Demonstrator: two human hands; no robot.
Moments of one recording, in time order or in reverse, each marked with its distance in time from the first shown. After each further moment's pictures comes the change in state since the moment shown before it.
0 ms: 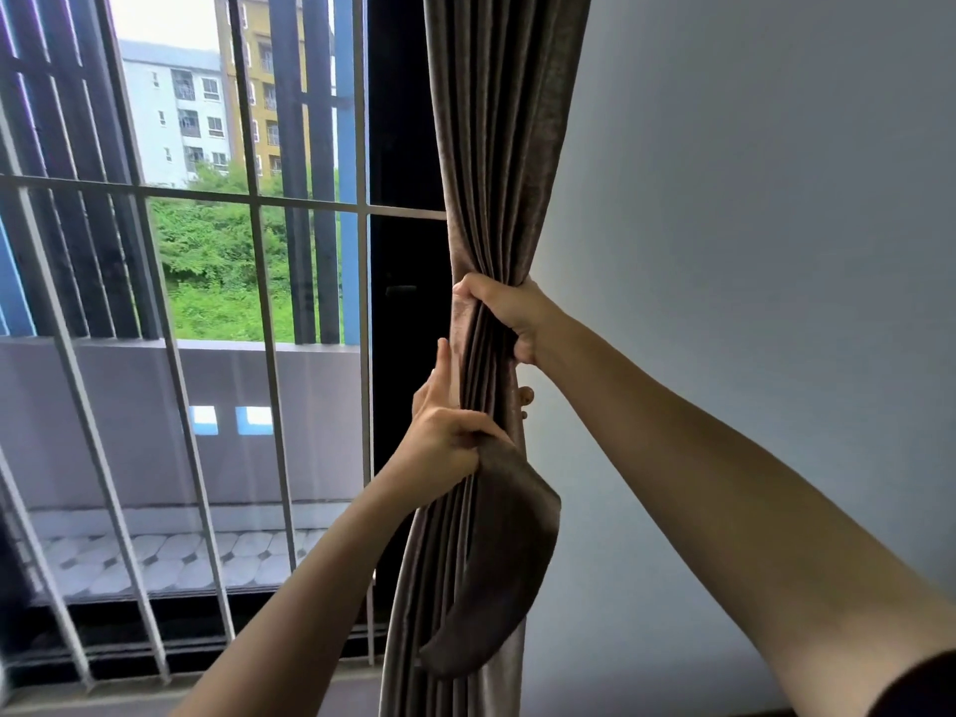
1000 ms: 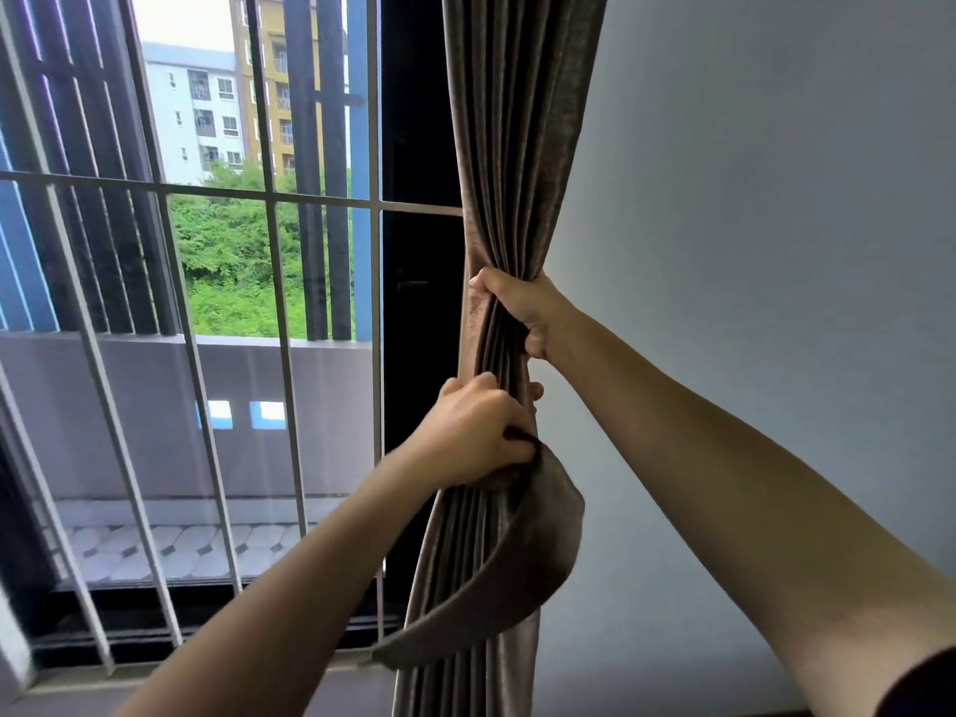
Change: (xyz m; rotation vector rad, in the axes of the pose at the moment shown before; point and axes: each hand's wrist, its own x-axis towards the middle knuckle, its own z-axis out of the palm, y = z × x) left_hand 0.015 0.039 -0.007 0.590 -0.246 0.080; right_hand 0.002 0.002 0.000 -0.014 0.022 -0.009
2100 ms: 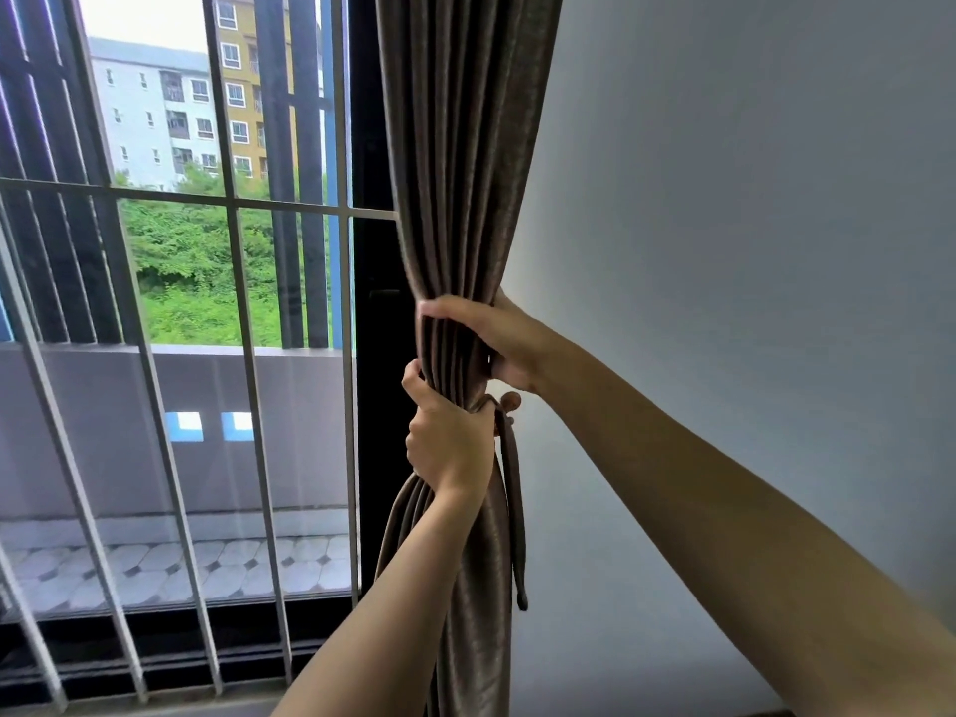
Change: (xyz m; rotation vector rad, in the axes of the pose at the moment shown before) left_hand 0.042 0.018 0.056 -0.531 0.710 -0.922; right_hand -0.015 0.012 -0.013 -0.004 -0.326 -0.136
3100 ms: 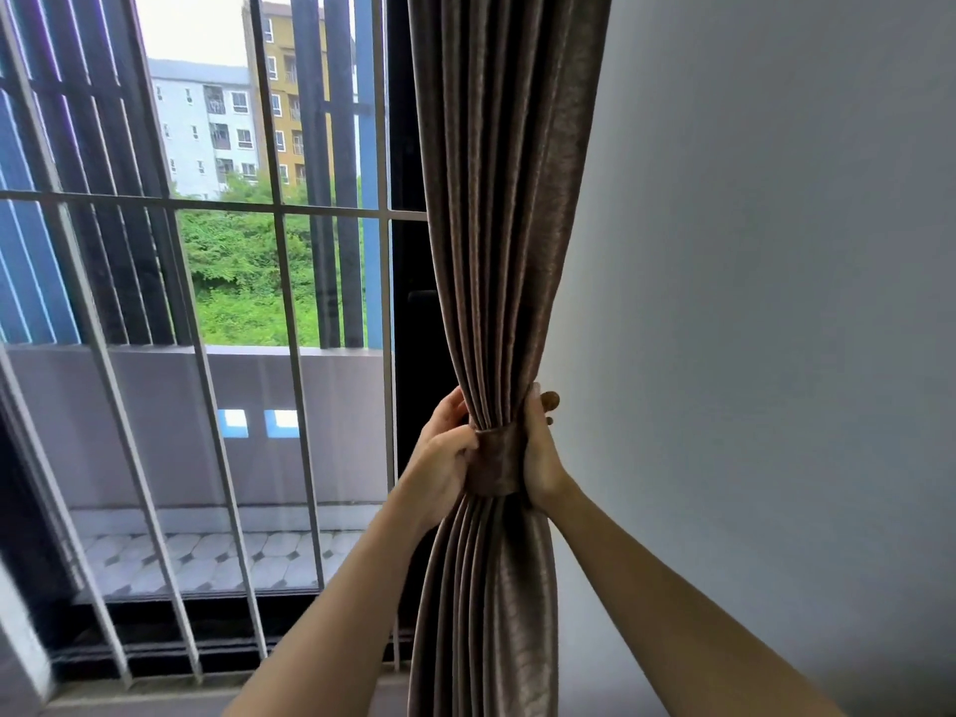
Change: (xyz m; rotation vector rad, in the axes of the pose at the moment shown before) left_hand 0.037 -0.061 -0.034 -0.987 -0.846 -0.142; right_hand -0.031 0.120 0.029 0.177 0.131 -0.135
